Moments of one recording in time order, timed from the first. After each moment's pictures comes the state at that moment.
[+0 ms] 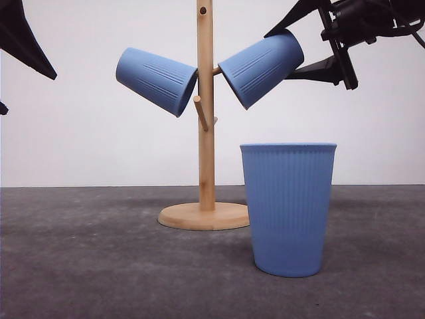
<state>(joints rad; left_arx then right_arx) -0.03 0.99 0.78 -0.46 0.49 -0.10 0.16 1.53 1.08 0.23 -0.79 0.85</state>
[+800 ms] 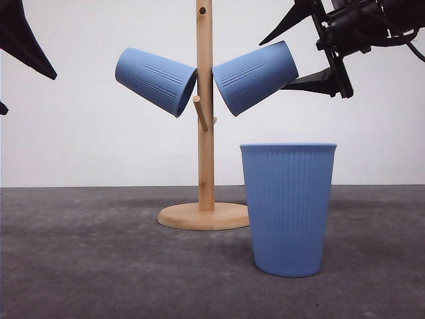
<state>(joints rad) -0.03 0.99 0.78 -0.46 0.49 -0.10 0.17 1.55 1.08 0.23 -0.79 0.84</state>
